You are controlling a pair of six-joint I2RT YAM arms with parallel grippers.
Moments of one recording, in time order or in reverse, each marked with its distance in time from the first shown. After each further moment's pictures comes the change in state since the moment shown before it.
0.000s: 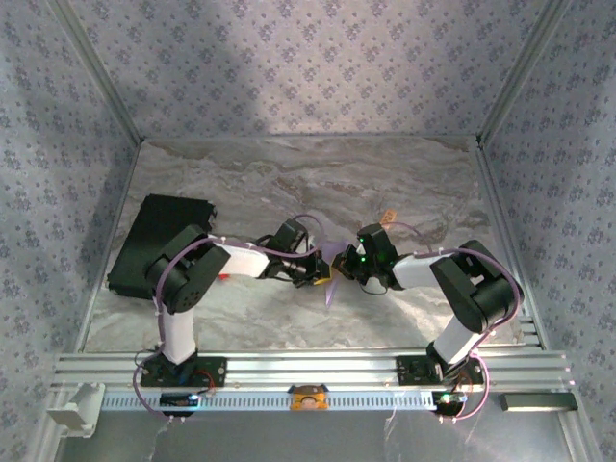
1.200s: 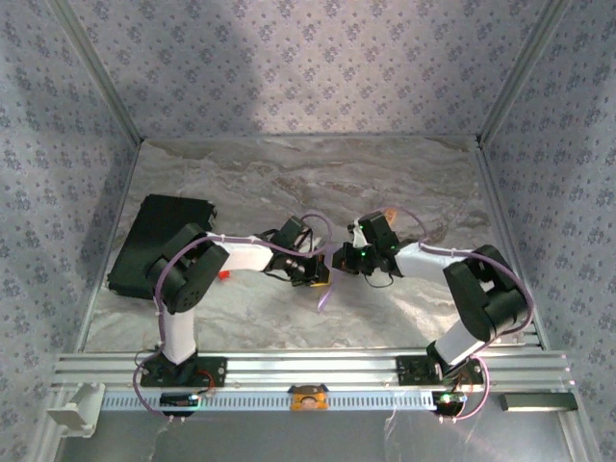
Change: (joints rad) left arm -0.004 0.002 0.093 -0.259 0.013 0.271; right arm -0.029 -0.055 0.139 -0.325 -0.103 -0.387
